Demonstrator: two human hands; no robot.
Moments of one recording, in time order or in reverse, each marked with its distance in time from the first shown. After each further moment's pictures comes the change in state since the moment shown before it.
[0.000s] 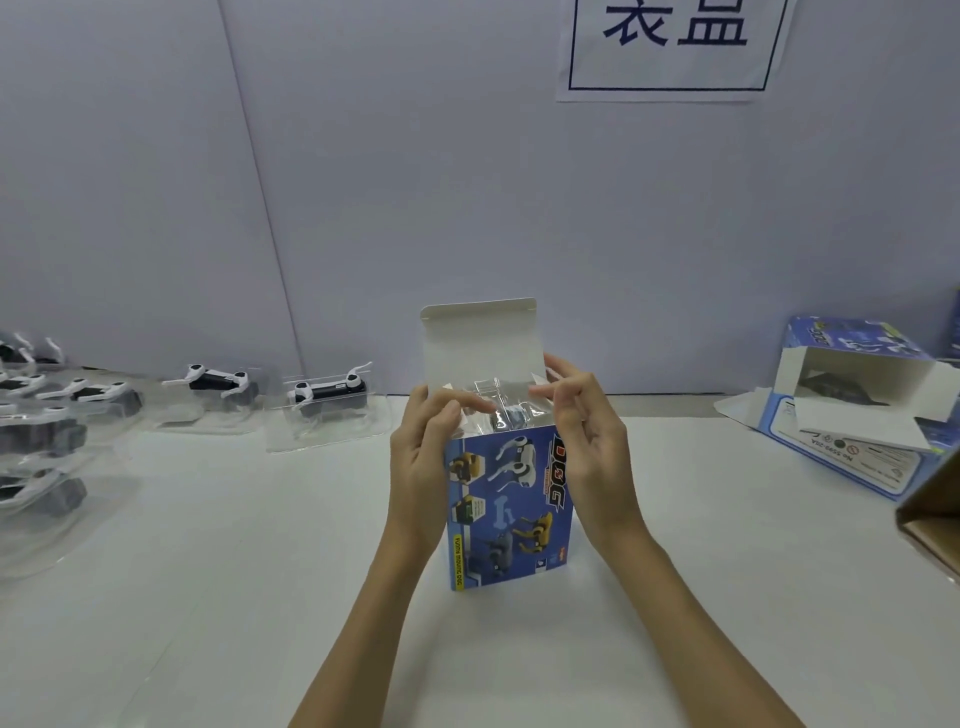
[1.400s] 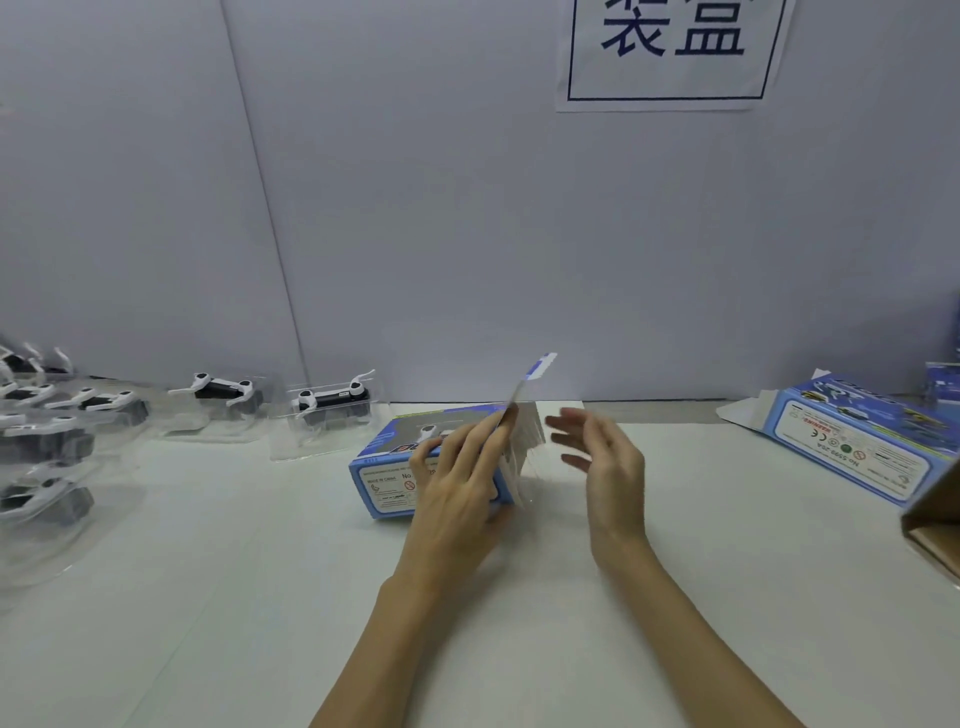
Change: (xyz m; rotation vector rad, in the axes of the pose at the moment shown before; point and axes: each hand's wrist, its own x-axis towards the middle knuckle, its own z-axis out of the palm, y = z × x) left_hand -0.012 -0.063 0.000 1.024 -0.131 0.555; right_hand 0.000 0.039 -0.004 0.141 0.294 0.305
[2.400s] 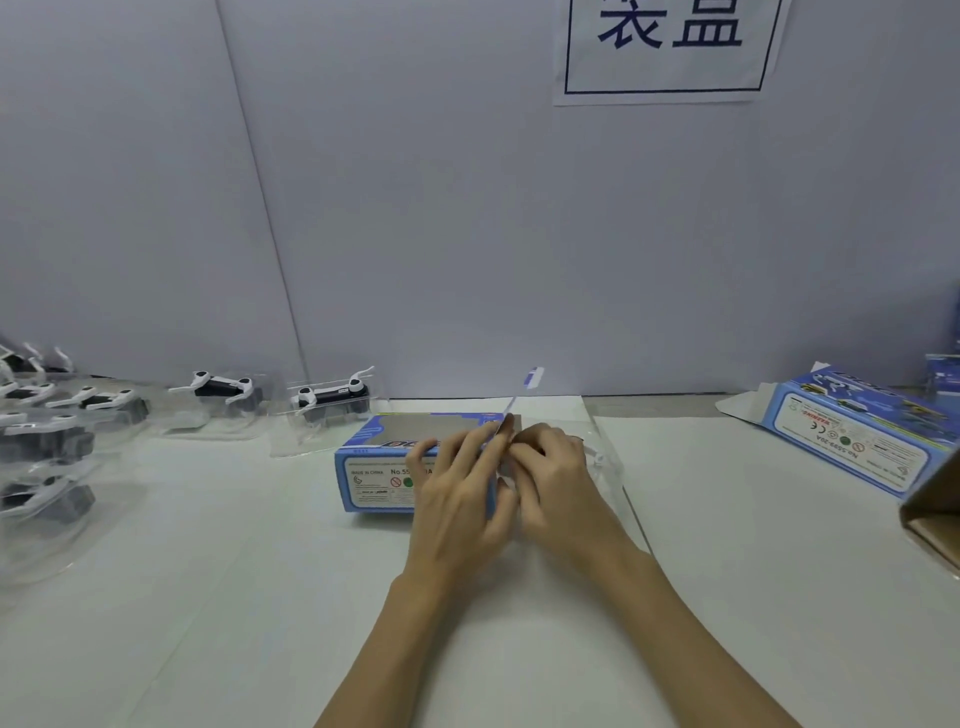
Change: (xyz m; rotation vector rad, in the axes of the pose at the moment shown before) left_hand -0.006 0.008 0.003 -0.040 0.013 -0.084; right_hand -0.009 0.019 0.005 -0.864 -0.377 -0.807
